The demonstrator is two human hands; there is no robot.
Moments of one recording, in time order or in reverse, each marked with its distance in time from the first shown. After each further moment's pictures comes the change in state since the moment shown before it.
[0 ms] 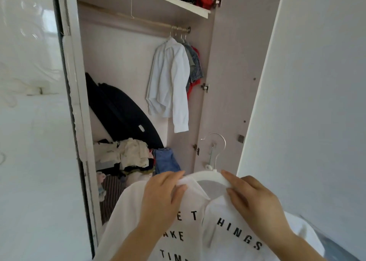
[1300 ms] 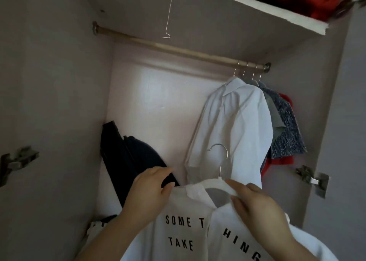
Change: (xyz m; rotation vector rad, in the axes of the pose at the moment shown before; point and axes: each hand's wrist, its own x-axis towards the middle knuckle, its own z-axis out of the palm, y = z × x) left_hand 0.477 -0.355 0.138 0.247 0.140 -0.115; right_hand 0.515 0.160 0.410 0.145 -0.204 -0.150
